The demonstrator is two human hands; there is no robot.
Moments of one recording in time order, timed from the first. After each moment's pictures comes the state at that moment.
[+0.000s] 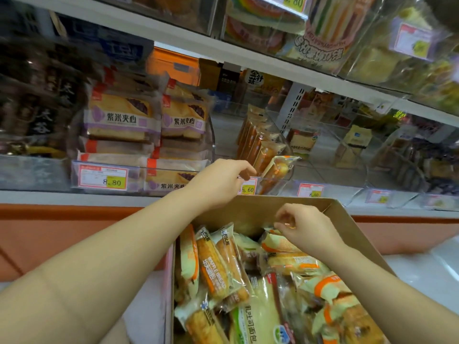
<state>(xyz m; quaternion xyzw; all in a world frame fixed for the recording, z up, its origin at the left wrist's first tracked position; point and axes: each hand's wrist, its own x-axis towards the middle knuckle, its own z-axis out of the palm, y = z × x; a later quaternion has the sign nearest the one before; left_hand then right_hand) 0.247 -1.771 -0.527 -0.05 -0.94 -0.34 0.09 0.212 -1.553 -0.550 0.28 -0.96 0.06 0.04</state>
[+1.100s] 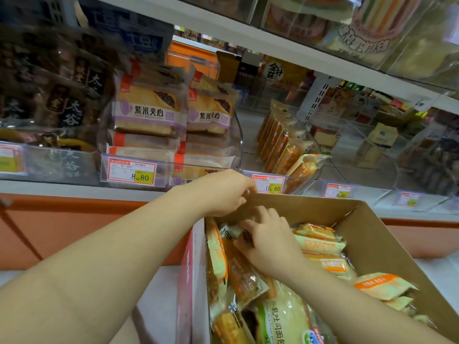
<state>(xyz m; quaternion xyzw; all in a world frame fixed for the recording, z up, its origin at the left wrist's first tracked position) 0.266 -1.810 -0.542 -0.09 -0.97 -0.22 -0.03 0.262 -1.652 -0.588 0.34 -0.94 -0.05 0.02</state>
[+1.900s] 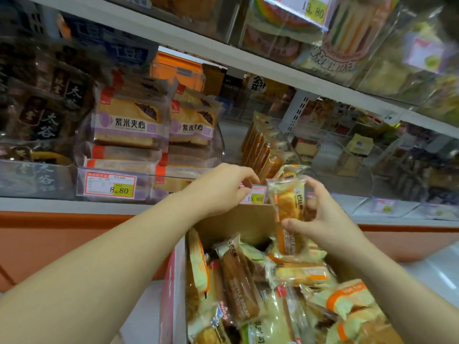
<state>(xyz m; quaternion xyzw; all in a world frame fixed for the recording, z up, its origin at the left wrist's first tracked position) 0.251 -1.797 -0.527 -0.08 -0.94 -0.32 0.08 0.241 -1.584 -0.500 0.19 -0.92 0.34 -0.07</state>
